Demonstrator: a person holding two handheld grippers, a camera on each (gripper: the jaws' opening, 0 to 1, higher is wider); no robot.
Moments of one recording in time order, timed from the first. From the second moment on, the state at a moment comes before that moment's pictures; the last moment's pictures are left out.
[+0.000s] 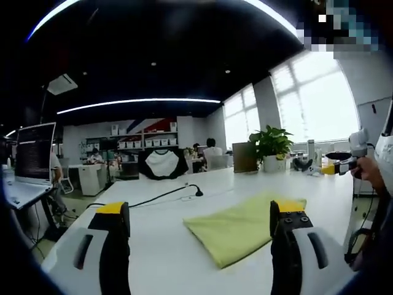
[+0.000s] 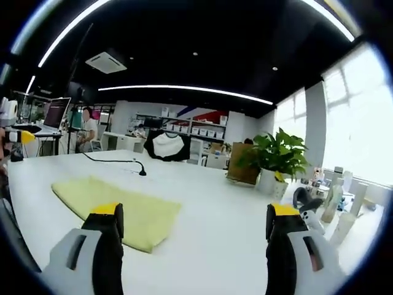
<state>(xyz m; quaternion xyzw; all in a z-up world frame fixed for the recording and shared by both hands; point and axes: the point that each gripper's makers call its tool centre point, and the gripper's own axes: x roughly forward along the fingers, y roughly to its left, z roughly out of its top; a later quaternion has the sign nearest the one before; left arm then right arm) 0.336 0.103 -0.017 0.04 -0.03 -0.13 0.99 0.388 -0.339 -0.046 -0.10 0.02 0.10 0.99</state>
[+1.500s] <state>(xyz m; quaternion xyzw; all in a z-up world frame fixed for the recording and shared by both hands) 0.332 0.106 -0.017 0.05 -0.03 -0.12 0.99 0.383 -0.341 -0.058 -0.10 0.04 0.10 0.99</state>
